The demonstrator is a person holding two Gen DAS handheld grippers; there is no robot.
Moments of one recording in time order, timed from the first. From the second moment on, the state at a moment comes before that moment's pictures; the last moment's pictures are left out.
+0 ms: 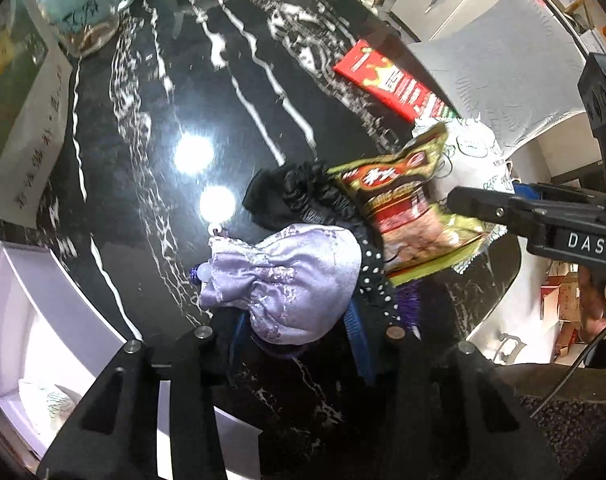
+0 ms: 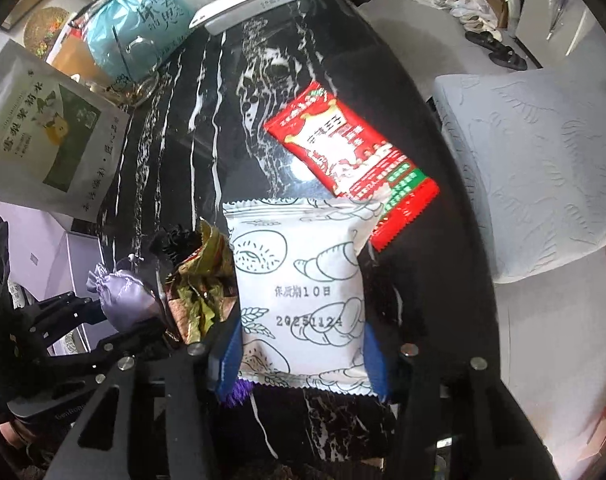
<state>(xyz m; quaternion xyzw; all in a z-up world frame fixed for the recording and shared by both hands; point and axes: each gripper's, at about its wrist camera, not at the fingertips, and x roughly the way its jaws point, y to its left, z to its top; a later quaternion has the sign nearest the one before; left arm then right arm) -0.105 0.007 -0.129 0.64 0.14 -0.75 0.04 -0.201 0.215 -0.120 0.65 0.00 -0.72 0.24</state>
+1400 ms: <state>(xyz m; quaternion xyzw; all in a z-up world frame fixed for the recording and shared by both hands) -0.067 0.008 -0.035 0.58 0.11 -0.80 0.07 -0.147 0.149 -0.028 0.58 0.07 -0.74 0.32</state>
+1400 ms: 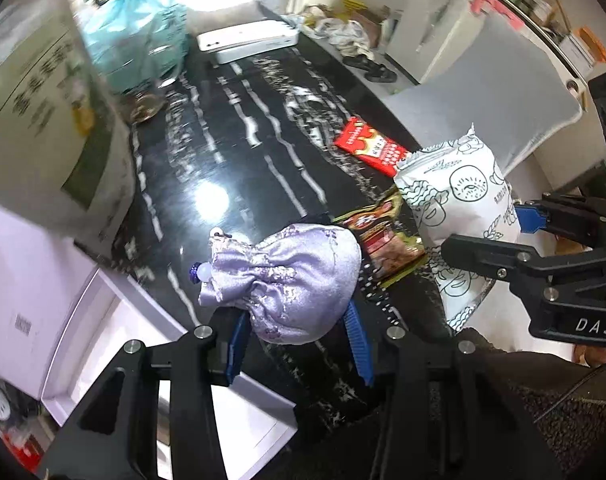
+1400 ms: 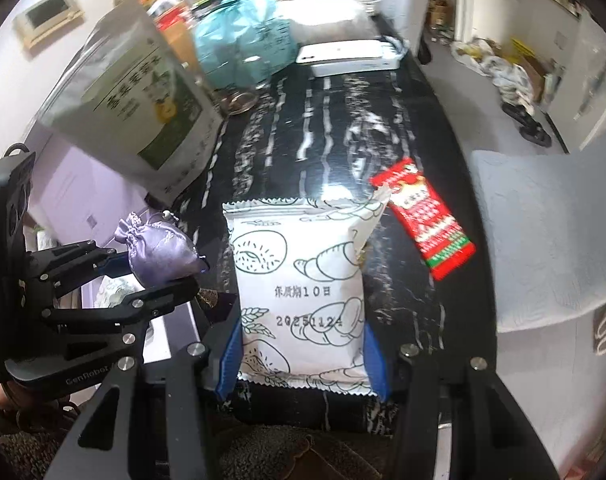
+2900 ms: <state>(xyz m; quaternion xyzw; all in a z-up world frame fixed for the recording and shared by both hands) 0.148 -0.096 -0.036 0.54 0.27 -0.74 0.29 -0.039 -0.041 -0.046 0.55 0.25 -0.59 0.53</state>
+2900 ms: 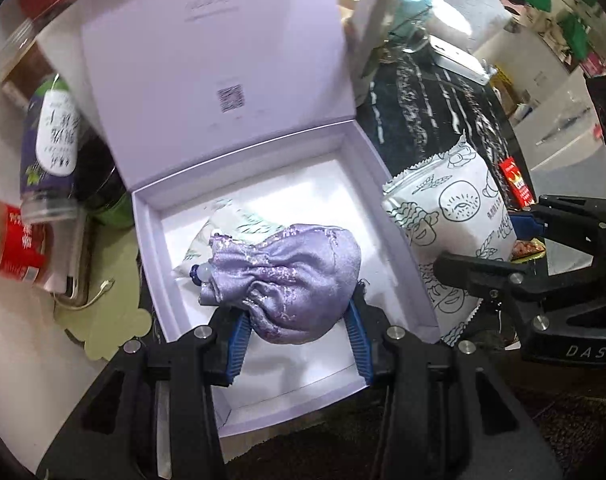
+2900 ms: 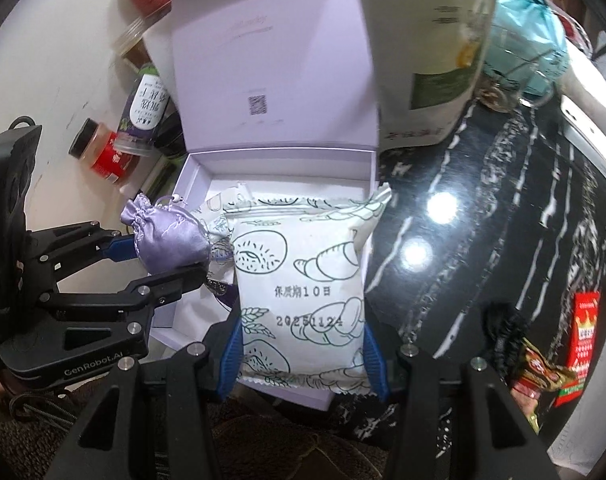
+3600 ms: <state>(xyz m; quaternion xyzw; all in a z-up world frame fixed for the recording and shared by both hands) 0.160 -0.169 -0.079 0.57 0.28 -0.71 0.31 -0.043 -0.113 -0.085 0.58 0.29 -0.55 0.53</state>
